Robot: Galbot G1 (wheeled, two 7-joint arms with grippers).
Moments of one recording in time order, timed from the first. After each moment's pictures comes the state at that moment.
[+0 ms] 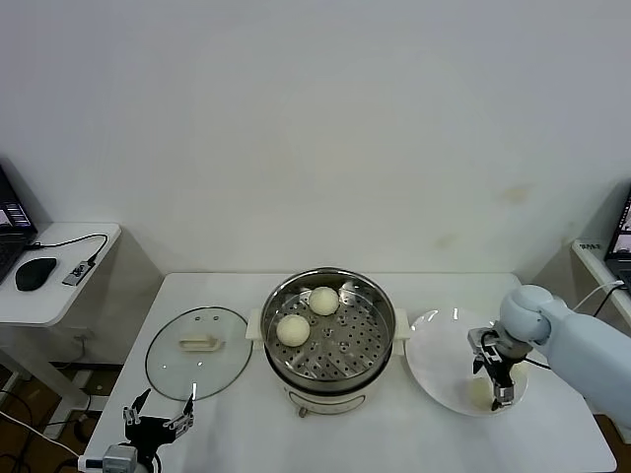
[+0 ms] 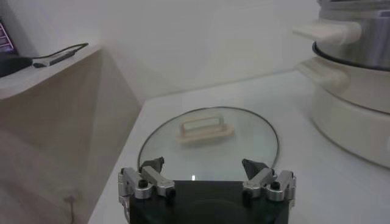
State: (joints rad) left arm 1.66 -1.50 -0.81 -2.02 0.08 0.26 0.23; right arm -0.30 0.58 -0.54 1.42 -0.34 -0.28 -1.37
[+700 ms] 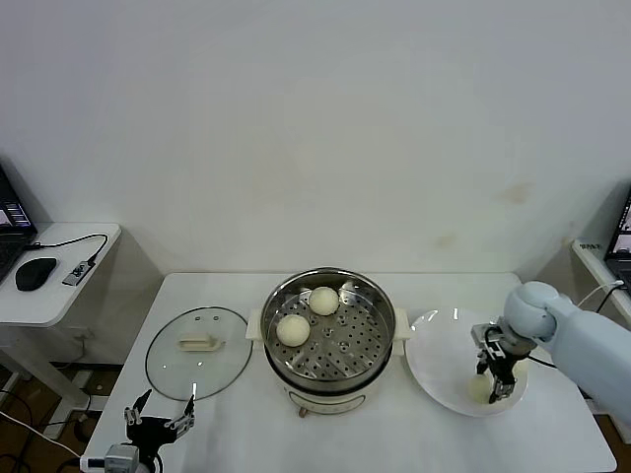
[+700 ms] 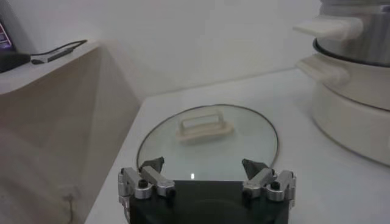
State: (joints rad) left arm 1.65 -1.50 -0.81 -2.00 0.08 0.26 0.22; right arm -0.24 0.57 -0.51 1.44 -0.27 -0.29 -1.39
